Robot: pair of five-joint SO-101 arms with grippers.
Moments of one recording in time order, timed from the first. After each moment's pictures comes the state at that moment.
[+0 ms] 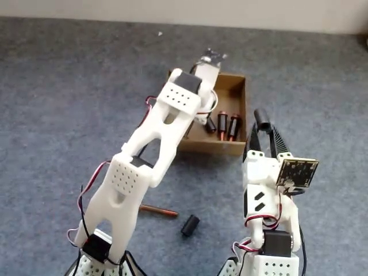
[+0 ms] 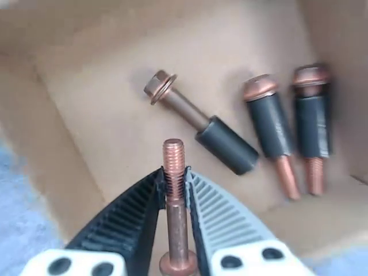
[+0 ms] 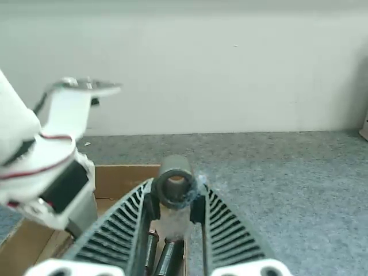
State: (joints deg) left arm 23.3 52.1 -57.5 88.0 9.4; right arm -2.3 -104.2 90.7 23.3 0.8
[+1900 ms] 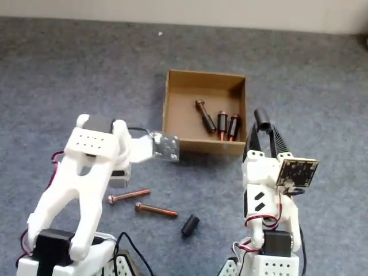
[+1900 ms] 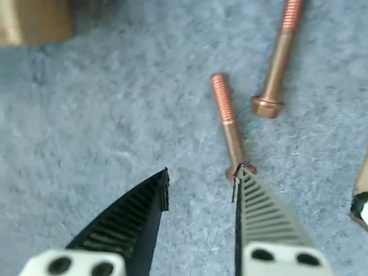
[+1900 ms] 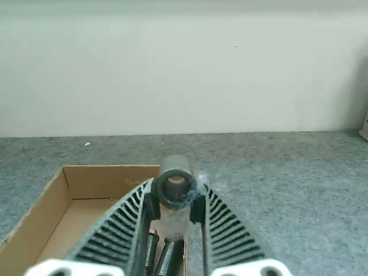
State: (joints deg) left arm 3.3 -16.8 33.0 82.0 -73.4; right arm -2.3 -104.2 90.7 23.3 0.8
